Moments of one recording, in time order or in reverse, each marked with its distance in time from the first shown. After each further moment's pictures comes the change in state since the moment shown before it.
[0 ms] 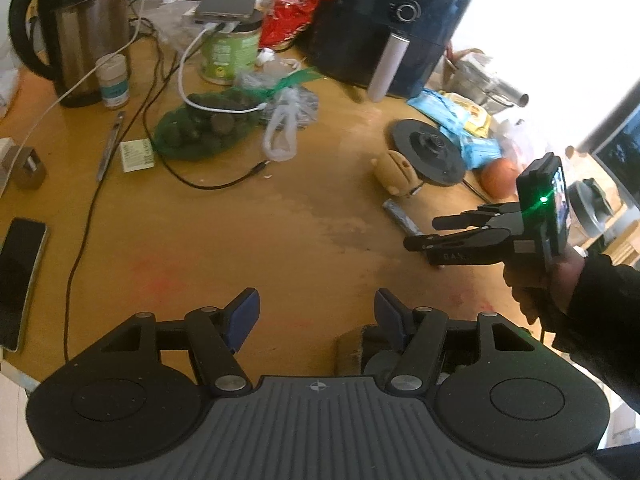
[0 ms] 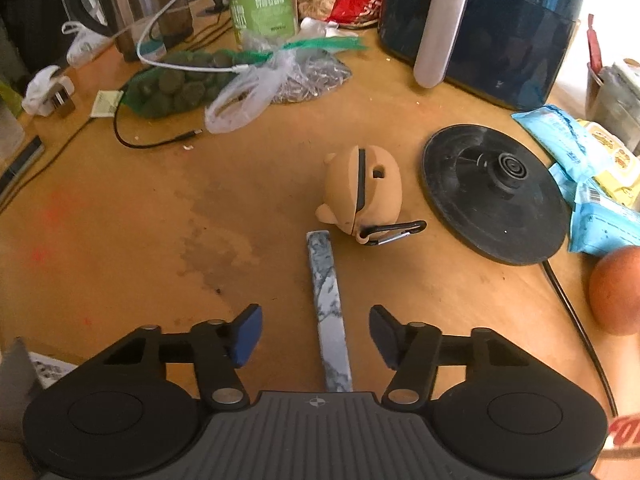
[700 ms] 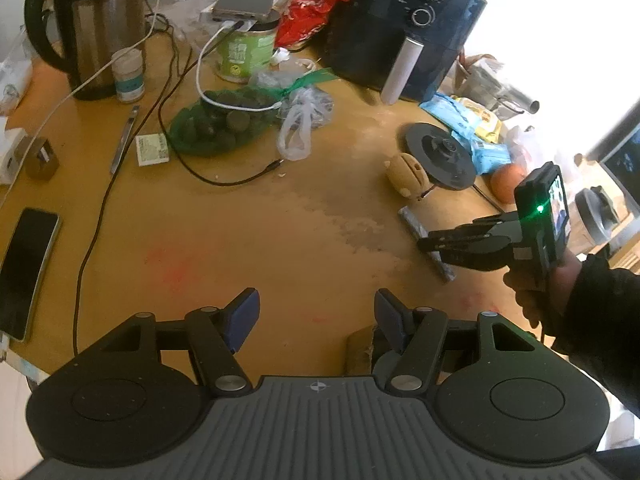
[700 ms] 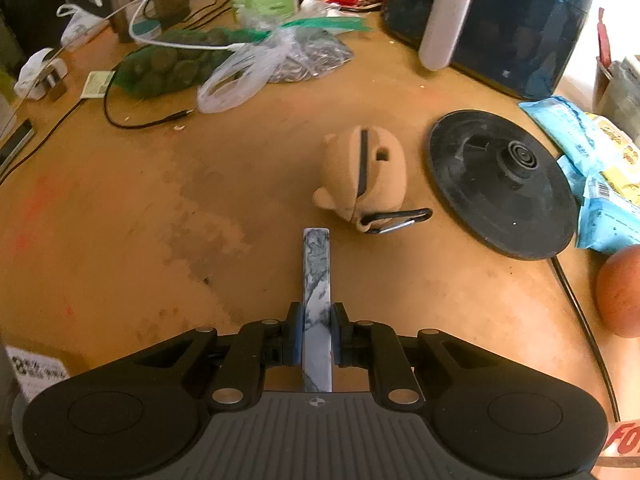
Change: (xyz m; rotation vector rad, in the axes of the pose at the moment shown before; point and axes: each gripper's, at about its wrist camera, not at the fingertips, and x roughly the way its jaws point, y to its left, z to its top) left arm -0.004 0.005 -0.001 -0.015 -0.005 0.016; right arm 0.006 0.003 -0.005 -0.016 0.032 0.002
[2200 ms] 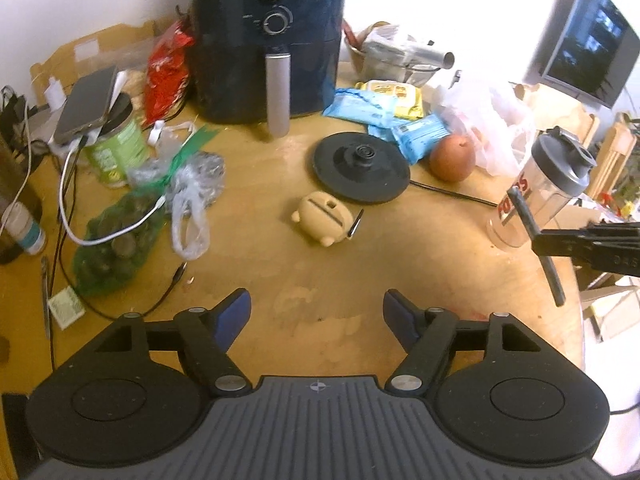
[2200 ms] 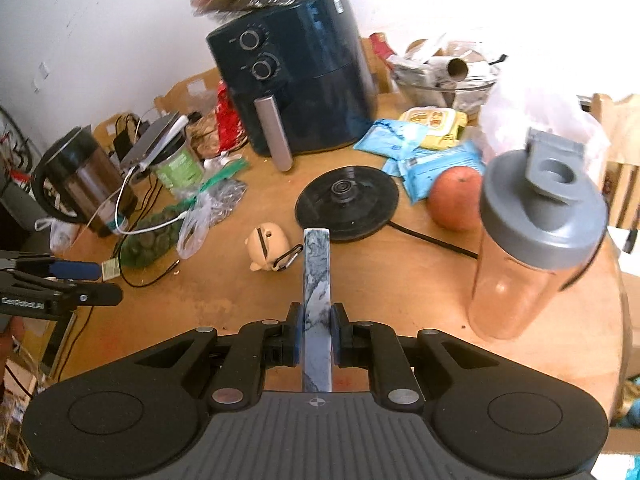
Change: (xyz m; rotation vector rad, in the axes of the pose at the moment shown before) left arm 0.047 -0.096 0.055 0.407 -0.023 -0.045; right arm -0.186 -0.055 -0.099 0.554 -0.336 -0.023
